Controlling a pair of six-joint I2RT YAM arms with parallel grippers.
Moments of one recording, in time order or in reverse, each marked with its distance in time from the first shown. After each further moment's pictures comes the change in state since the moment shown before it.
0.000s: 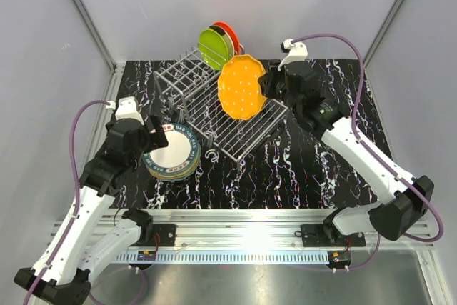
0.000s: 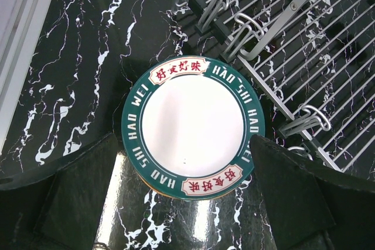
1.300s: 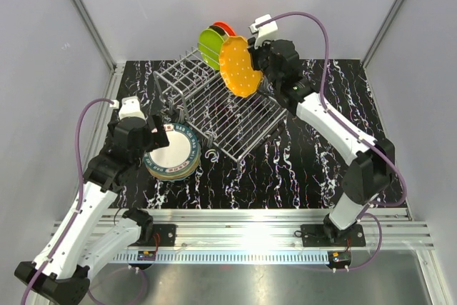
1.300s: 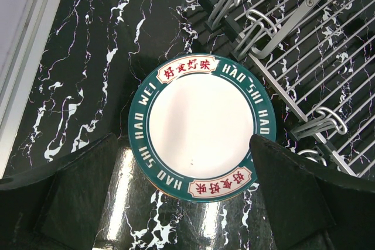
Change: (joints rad) left arm -0.023 0.032 -0.006 0.000 -0.053 0.000; right arm -0.044 0.309 0.208 0.368 -0.041 -0.518
